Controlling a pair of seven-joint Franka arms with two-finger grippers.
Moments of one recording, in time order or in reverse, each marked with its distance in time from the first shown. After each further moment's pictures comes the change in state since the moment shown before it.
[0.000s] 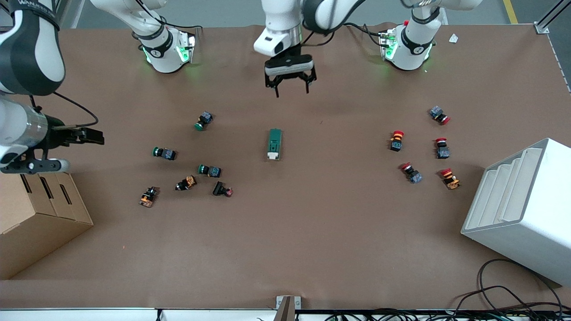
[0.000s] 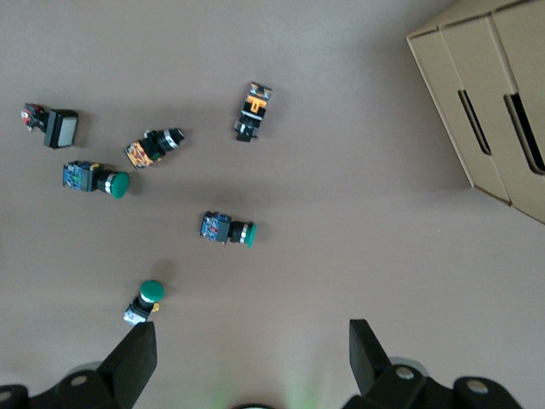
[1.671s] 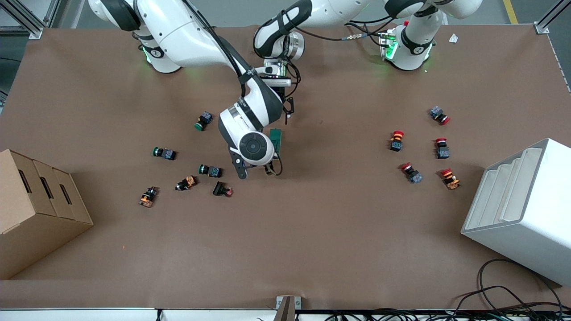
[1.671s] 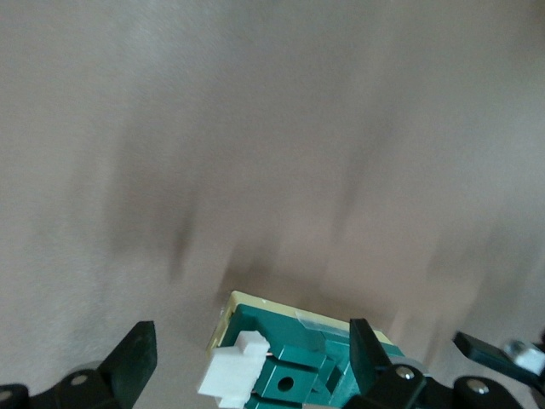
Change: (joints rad) left arm -0.542 0.510 0.345 -0.023 1.115 -0.212 -0.996; right arm 0.644 0.585 0.012 0.130 0.259 0.424 1.807
